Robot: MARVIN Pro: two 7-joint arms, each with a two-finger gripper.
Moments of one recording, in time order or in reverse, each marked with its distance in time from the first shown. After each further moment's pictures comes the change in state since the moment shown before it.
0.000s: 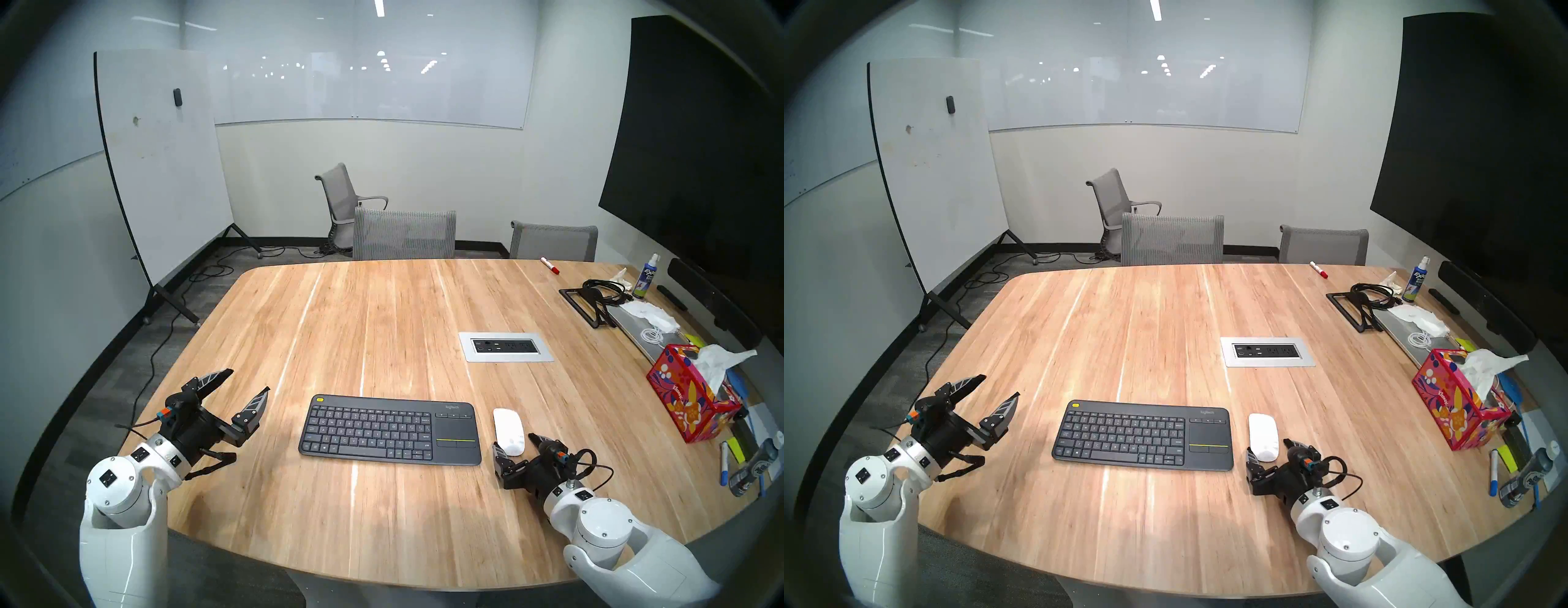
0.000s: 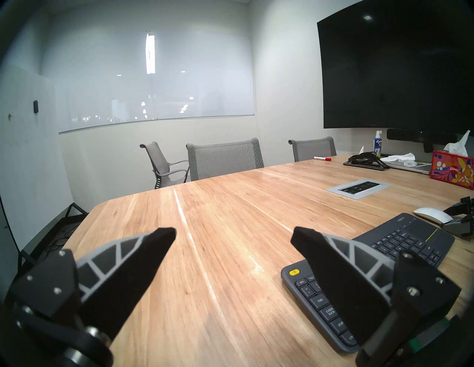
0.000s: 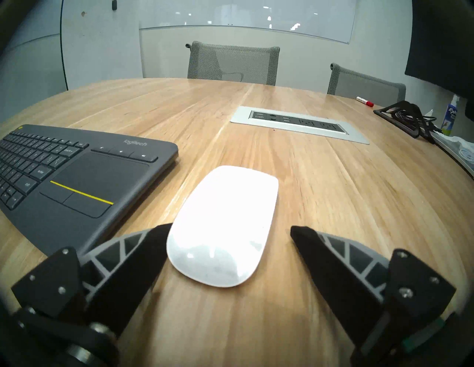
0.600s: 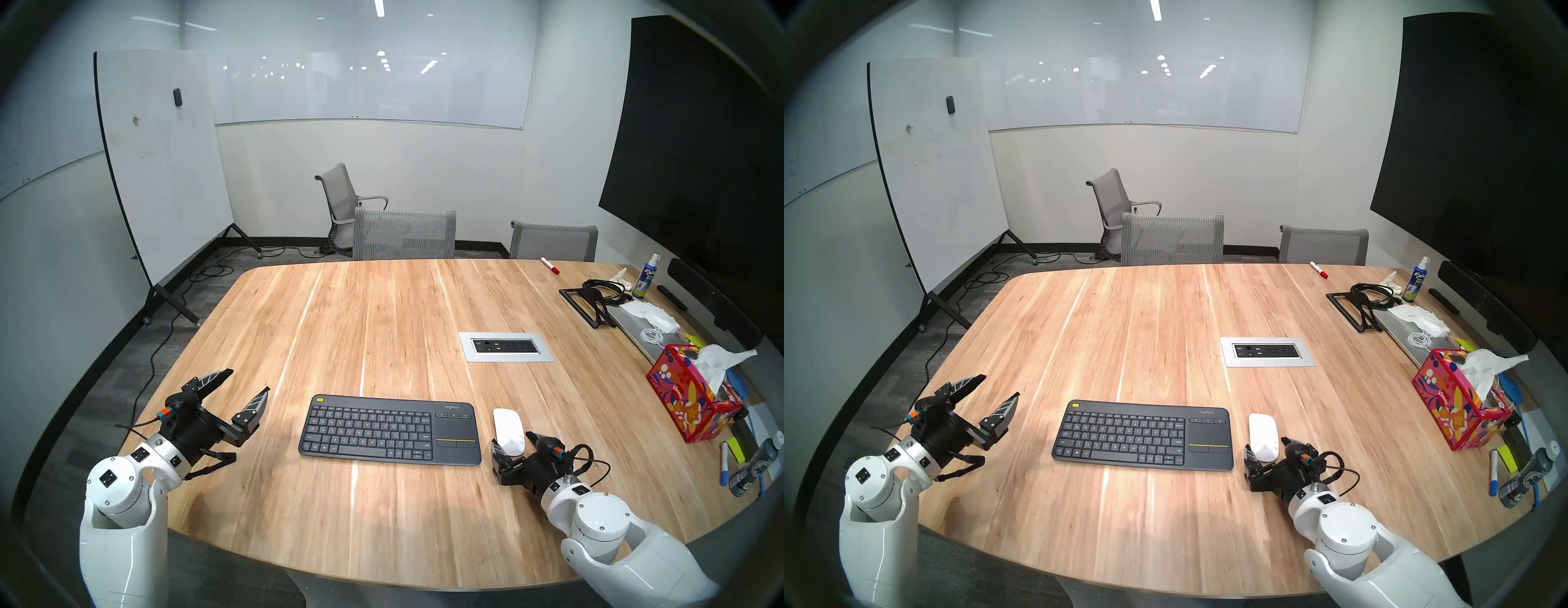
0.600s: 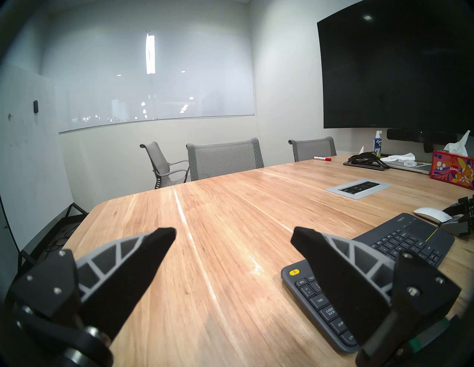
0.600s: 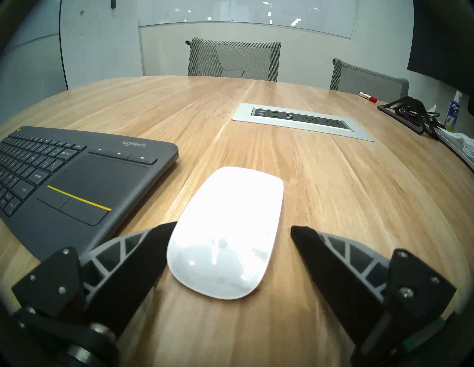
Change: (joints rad) left arm 0.000 0.000 0.000 0.000 0.000 0.000 0.000; right arm 0.026 -0.004 0.002 0.003 0.020 0.044 0.026
